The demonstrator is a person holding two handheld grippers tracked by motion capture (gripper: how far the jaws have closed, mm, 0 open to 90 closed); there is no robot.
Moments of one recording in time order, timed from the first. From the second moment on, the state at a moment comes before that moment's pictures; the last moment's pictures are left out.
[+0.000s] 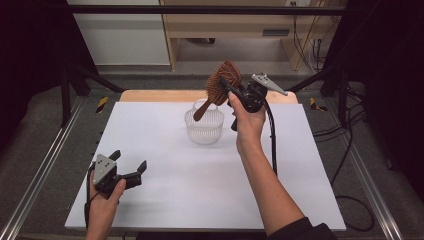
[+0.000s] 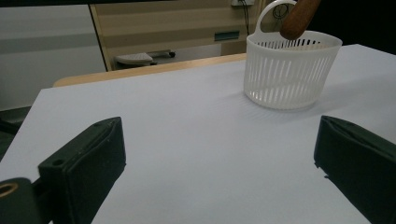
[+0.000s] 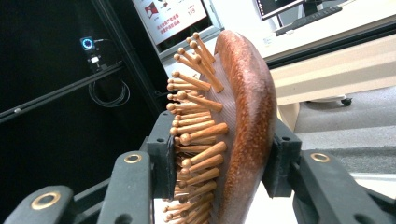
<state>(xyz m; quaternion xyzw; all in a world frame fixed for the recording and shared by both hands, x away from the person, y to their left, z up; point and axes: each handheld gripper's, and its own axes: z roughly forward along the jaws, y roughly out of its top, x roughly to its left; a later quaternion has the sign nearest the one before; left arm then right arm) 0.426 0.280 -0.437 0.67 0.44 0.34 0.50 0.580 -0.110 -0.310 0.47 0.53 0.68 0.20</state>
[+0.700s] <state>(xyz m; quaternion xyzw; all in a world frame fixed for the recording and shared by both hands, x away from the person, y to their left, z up) 0.426 0.280 -0.437 0.67 0.43 0.34 0.50 0.584 -0.111 -0.315 0.47 0.54 0.67 0.21</state>
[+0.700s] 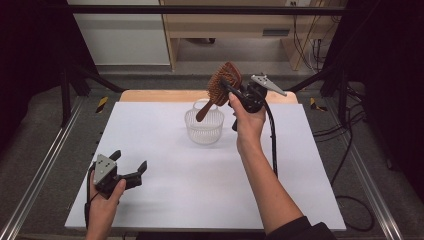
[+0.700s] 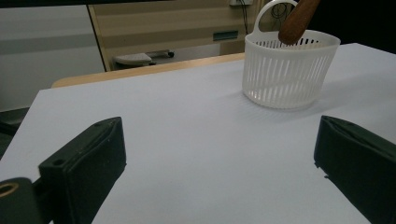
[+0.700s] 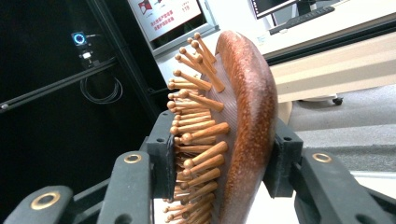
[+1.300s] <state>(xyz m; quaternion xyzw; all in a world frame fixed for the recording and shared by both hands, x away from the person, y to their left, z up) 0.426 0.278 -0.438 0.67 0.43 0.34 0.50 0.587 -0.111 -0.322 0.47 0.54 0.66 0.21</state>
